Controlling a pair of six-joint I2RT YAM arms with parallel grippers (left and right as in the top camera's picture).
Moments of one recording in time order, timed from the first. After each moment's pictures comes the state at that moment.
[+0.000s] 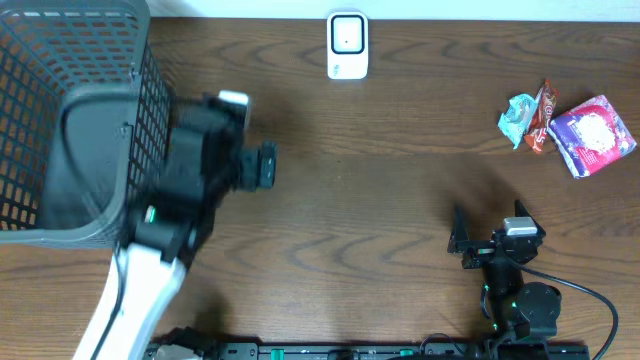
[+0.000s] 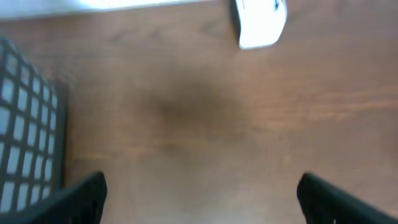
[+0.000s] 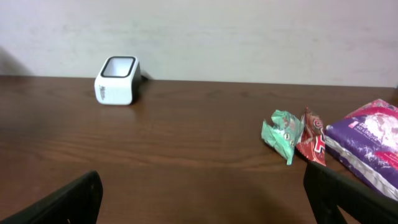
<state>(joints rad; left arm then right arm) -0.30 1.09 1.01 -0.59 -0.04 -0.10 0.02 0.01 0.01 -0.07 -0.05 -0.02</state>
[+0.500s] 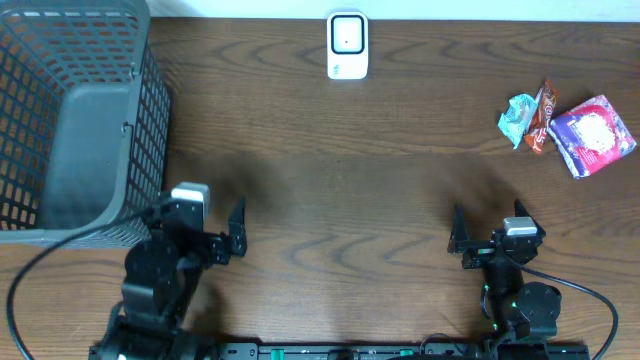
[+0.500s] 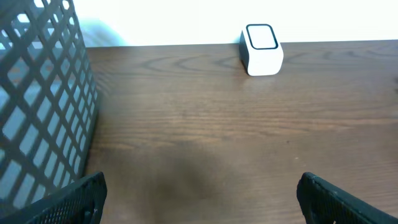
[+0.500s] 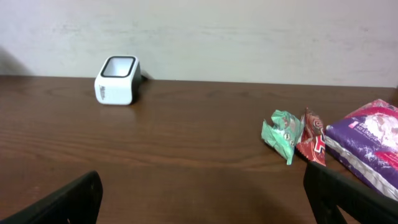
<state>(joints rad) -0.23 0.41 0.51 -0.47 -0.03 -0.08 0.02 0.01 0.01 -0.07 -0.05 -0.02</state>
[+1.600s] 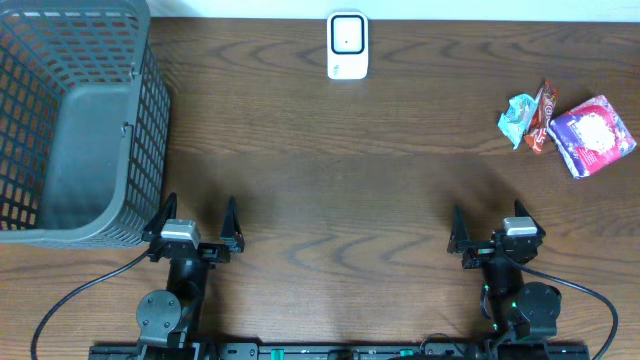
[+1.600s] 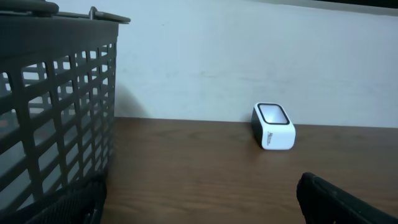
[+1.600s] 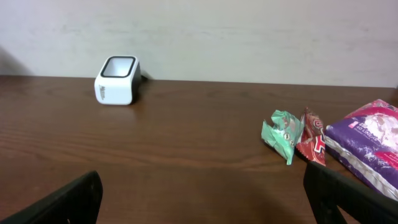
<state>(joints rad) -0.14 0.01 0.01 0.08 -0.02 -0.10 0.02 0.01 0.01 -0.07 -0.05 -0.02</state>
